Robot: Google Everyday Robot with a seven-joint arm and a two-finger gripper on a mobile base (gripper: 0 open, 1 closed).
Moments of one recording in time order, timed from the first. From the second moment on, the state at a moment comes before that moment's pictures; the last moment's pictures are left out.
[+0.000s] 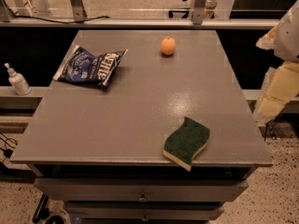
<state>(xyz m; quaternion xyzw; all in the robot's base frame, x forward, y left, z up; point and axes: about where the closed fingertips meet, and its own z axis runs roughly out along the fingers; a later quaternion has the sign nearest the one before) 0.443 -0.218 0.972 -0.59 0.79 -0.03 0.16</state>
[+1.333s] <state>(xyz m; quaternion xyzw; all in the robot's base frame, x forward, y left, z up) 0.541 -0.182 0.936 -0.59 0.76 0.04 0.27</state>
